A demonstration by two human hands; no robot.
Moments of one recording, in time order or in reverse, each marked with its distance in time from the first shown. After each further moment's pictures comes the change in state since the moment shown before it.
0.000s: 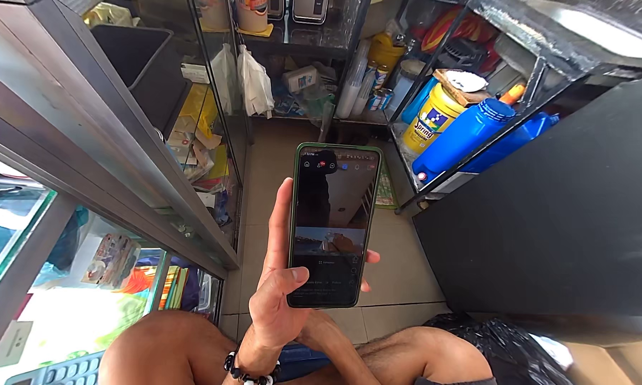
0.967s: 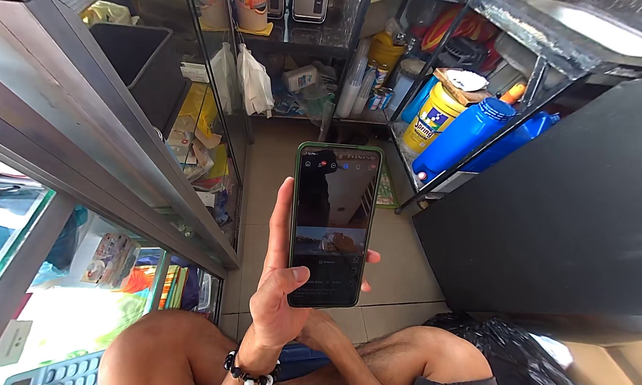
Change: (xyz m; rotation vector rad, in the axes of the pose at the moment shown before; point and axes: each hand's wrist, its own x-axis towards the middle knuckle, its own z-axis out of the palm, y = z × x) left_hand 0.000 0.000 -0.001 0.003 -0.012 -0.006; right_hand 0.002 0.002 0.001 -0.006 0.003 -0.010
